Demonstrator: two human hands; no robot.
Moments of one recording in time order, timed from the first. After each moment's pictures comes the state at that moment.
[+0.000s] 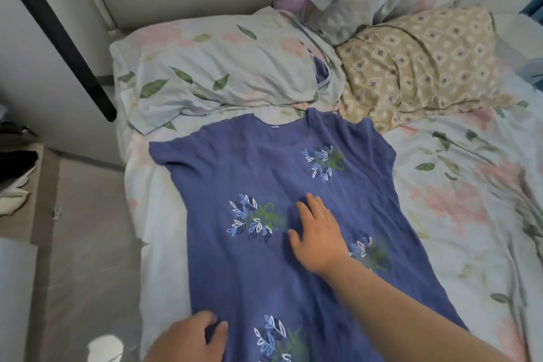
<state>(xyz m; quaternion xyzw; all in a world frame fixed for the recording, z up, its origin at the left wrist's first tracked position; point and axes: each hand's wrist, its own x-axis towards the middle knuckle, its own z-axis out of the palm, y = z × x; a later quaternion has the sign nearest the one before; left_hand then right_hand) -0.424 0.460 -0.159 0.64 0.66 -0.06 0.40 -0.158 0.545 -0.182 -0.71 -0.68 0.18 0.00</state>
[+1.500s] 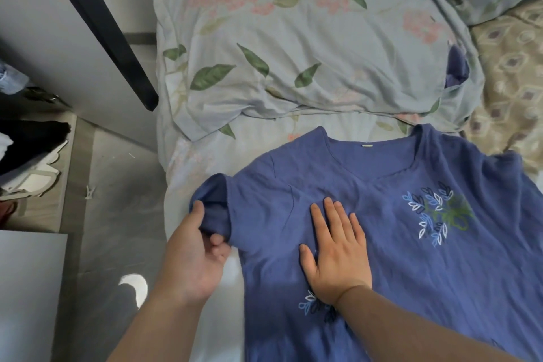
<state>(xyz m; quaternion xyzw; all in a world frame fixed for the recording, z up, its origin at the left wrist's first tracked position) -0.483 0.681 -0.206 -0.10 0.59 0.51 0.62 -0.259 0.658 -0.254 -0.66 -0.75 0.09 -0.06</state>
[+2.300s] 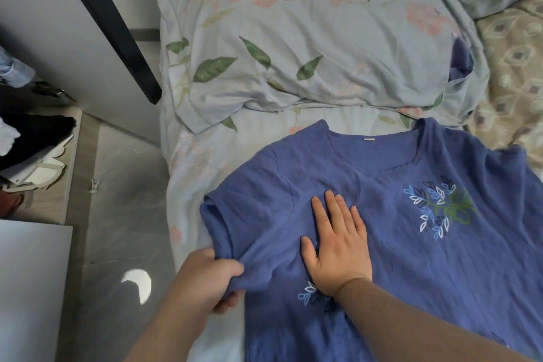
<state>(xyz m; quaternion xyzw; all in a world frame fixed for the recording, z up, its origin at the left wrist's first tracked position) -0.479 0.632 -0.213 0.17 0.74 0.21 0.61 -0.259 0.657 -0.255 -0.66 -0.74 0.10 -0.04</state>
